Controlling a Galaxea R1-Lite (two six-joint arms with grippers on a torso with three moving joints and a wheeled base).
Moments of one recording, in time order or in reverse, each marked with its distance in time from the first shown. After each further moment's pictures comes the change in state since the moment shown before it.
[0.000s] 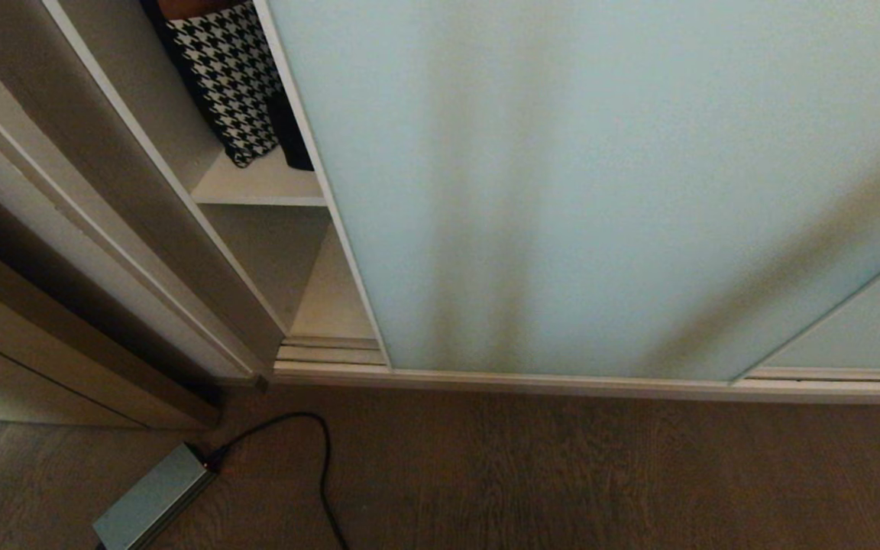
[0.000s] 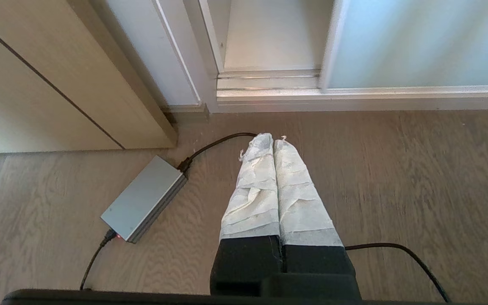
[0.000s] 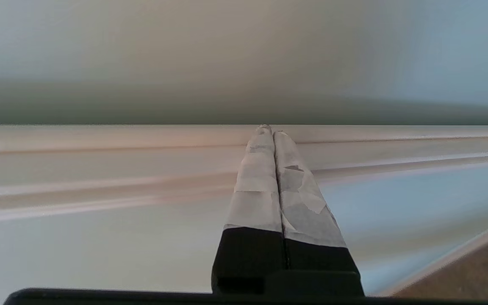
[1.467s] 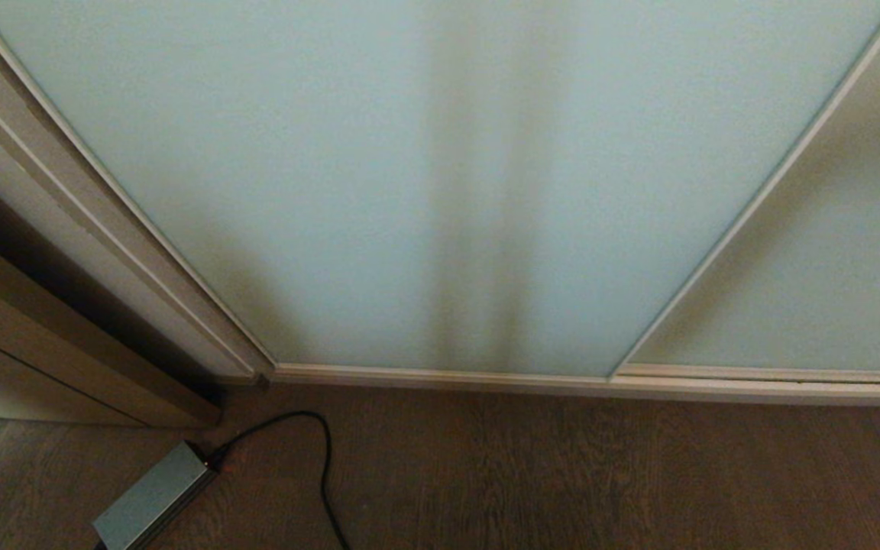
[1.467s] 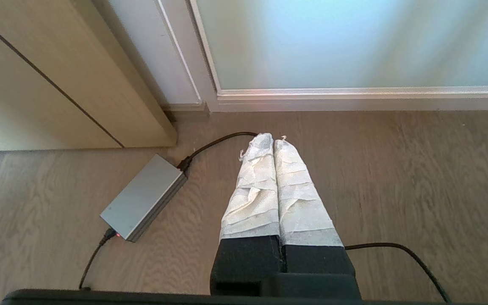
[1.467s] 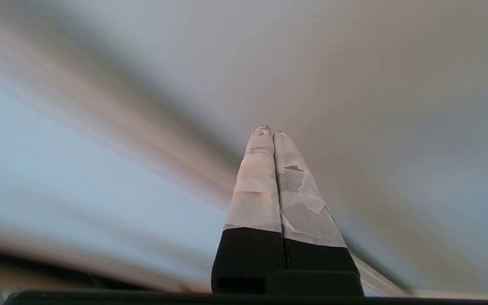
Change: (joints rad) left arm -0.001 0.000 0.000 0.000 0.000 0.000; right arm 0.168 -0.473 0.299 -0.152 0.023 -0.501
